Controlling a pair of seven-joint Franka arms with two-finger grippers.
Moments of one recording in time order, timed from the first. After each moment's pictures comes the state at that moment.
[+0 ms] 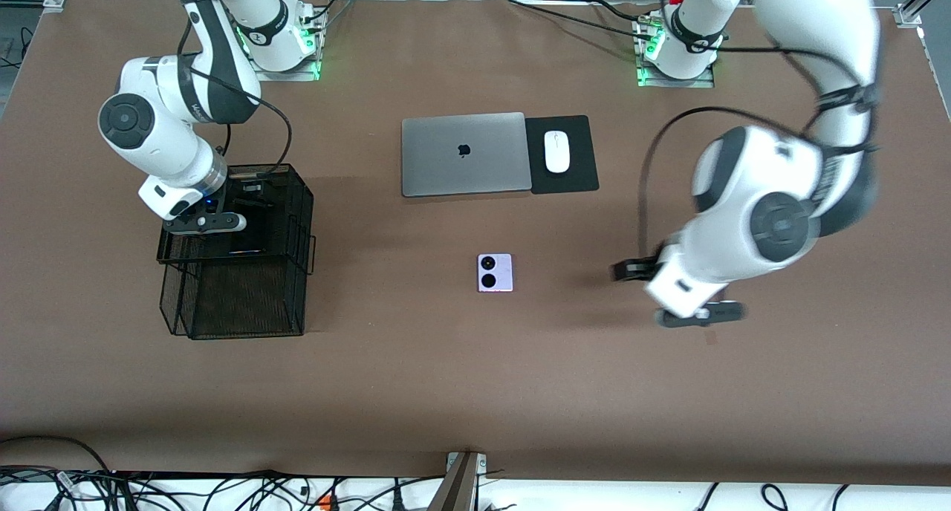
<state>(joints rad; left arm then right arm) -0.24 0.54 -0.01 -1.27 -0.04 1.71 -0.33 0.81 0.12 -0.66 -2.17 0.05 2.20 0.04</state>
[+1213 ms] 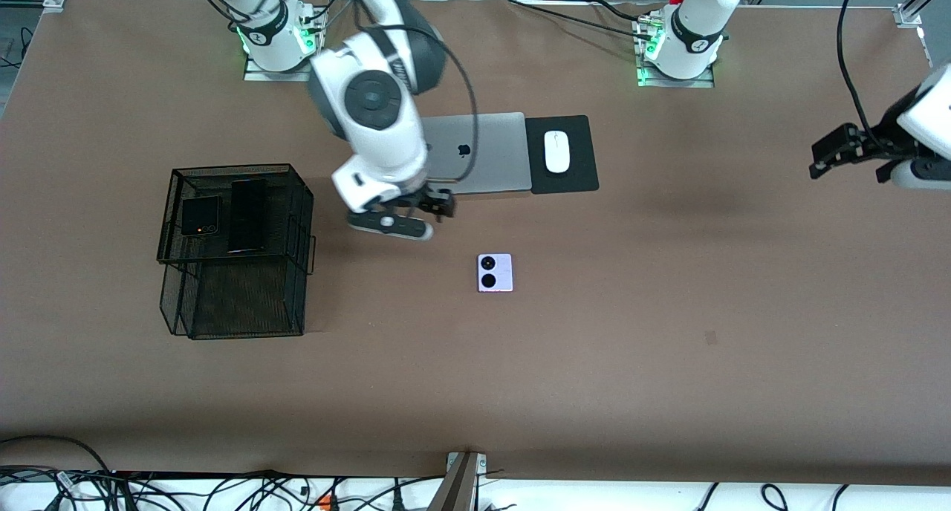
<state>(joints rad) -0.03 -0.04 0.03 -1.68 0.01 1.65 0.04 0.84 0.55 -0.21 -1.39 0.11 1.94 0.83</state>
